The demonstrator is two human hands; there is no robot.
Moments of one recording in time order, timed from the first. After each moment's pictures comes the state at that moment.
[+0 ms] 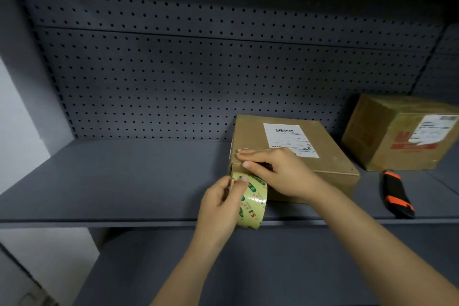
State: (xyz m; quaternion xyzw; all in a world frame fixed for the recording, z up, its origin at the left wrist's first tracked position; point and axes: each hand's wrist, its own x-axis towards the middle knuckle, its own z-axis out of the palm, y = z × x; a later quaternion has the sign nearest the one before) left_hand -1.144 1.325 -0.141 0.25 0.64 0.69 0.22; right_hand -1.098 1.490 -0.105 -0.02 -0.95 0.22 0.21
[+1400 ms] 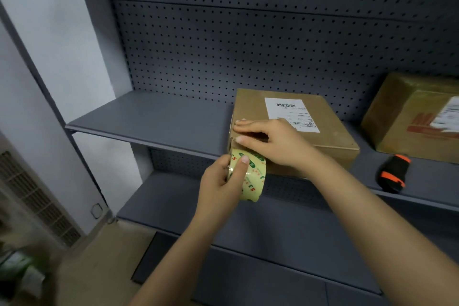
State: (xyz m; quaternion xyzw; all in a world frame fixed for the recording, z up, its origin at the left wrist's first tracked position) left_hand -1.024 1.306 -0.152 0.19 0.70 0.69 0.05; right_hand -1.037 1.475 -0.099 0.07 -0.95 0.28 0.14
